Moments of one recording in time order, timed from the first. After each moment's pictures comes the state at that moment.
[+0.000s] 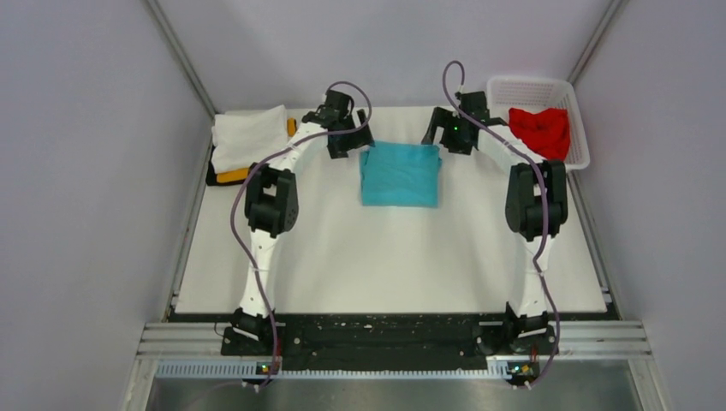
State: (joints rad) left arm -0.35 2.39 2.14 -0.64 0.10 -0.61; right arm 0.18 2.16 1.75 -0.38 -0.22 0.41
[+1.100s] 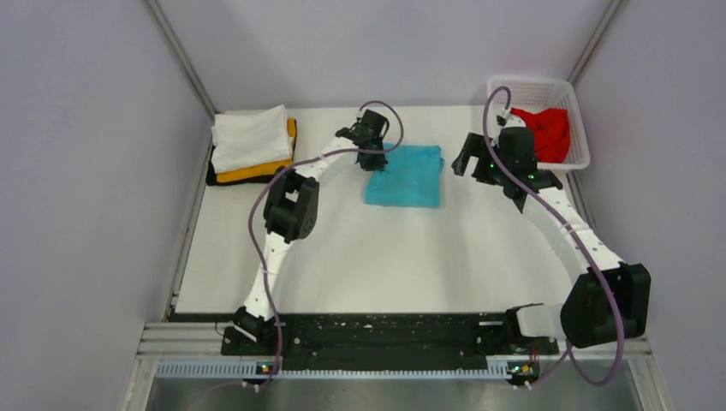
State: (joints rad) left arm -0.49 2.43 2.07 -0.58 0.00 -0.59; right arm 0.18 1.33 1.06 -0.34 -0.04 0.38
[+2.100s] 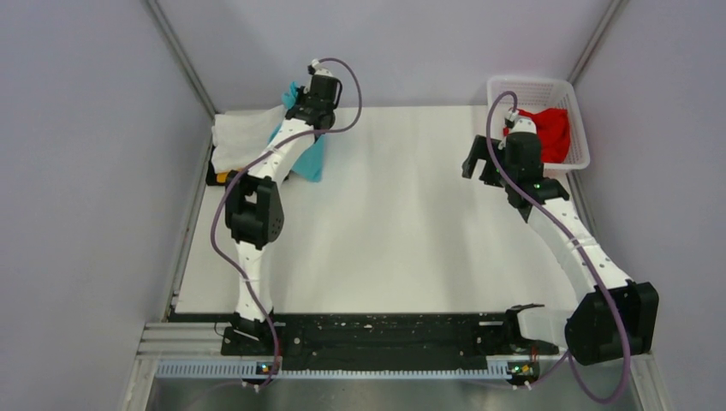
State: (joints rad) left arm -0.33 2.16 2.00 -0.47 -0.77 0.14; right arm 0.18 1.22 1.01 -0.33 0.08 0.33
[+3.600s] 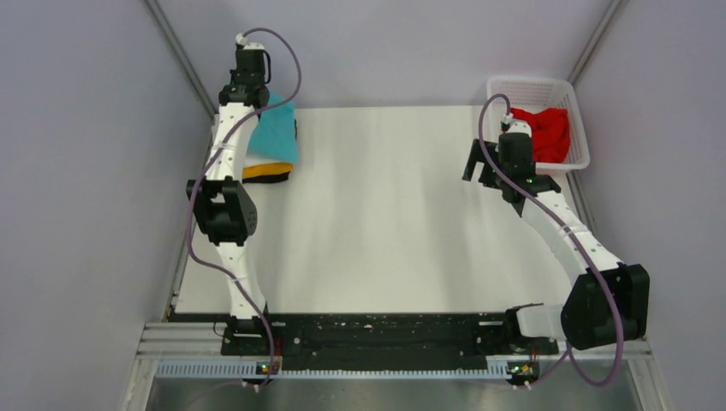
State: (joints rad) left arm -0.06 2.09 2.20 -0.64 -0.48 0.09; right arm 0.18 1.29 1.01 -0.33 0.15 0.31
